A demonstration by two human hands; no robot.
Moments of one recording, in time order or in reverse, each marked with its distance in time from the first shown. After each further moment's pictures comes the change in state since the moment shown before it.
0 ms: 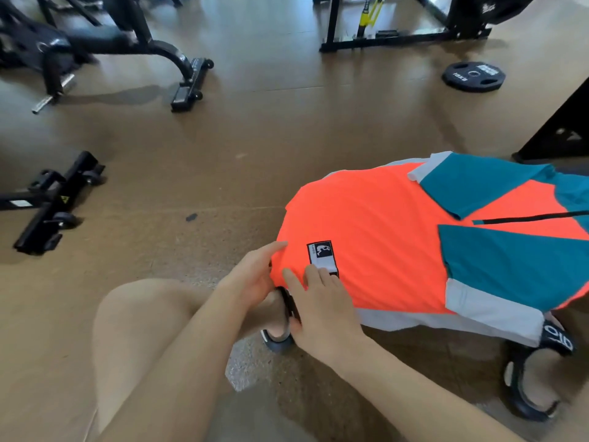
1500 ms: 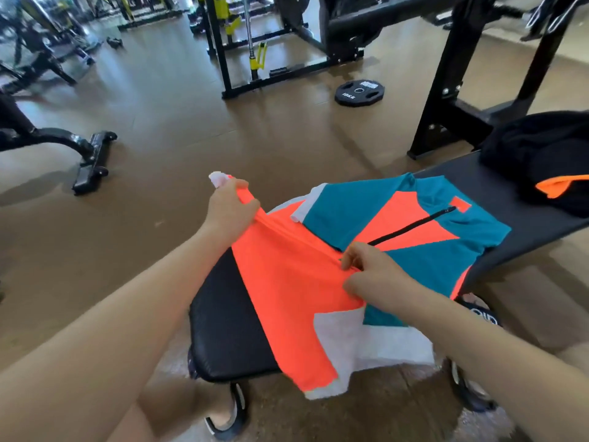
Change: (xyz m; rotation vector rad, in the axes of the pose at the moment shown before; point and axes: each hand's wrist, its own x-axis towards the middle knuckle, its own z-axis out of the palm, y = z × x) left_hand 0.058 0.131 0.230 1.088 0.169 0.770; right_hand -0.022 0.245 -0.123 0.911 0.027 0.642
